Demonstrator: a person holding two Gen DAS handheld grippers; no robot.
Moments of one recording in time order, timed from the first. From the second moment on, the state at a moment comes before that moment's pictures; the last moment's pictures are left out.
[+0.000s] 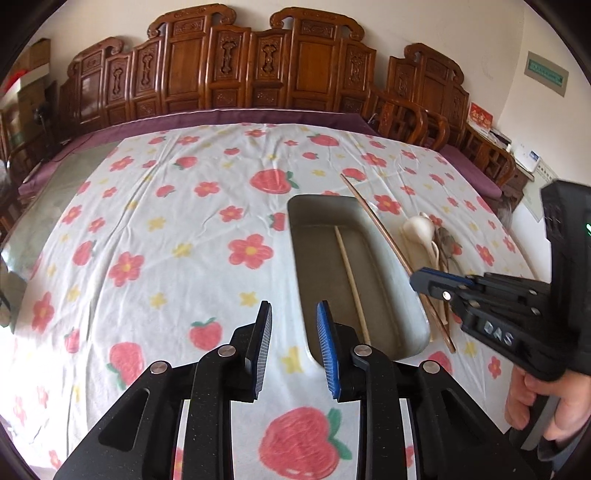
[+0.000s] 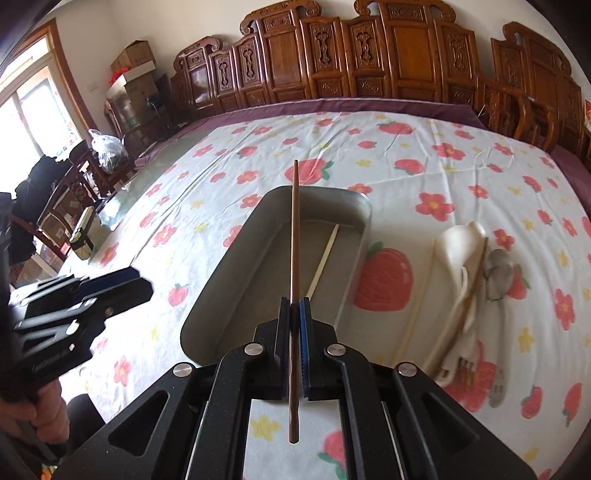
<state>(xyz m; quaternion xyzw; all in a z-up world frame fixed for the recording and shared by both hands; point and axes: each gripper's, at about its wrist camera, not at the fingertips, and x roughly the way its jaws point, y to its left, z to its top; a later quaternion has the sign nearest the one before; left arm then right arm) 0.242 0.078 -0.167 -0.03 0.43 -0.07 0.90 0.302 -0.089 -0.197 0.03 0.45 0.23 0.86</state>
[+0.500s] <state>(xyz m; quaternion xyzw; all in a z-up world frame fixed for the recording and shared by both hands) 0.235 0.082 -0.168 -0.01 0.42 -0.07 0.90 0.323 -0.079 -0.208 0.06 0.47 0.22 0.85</state>
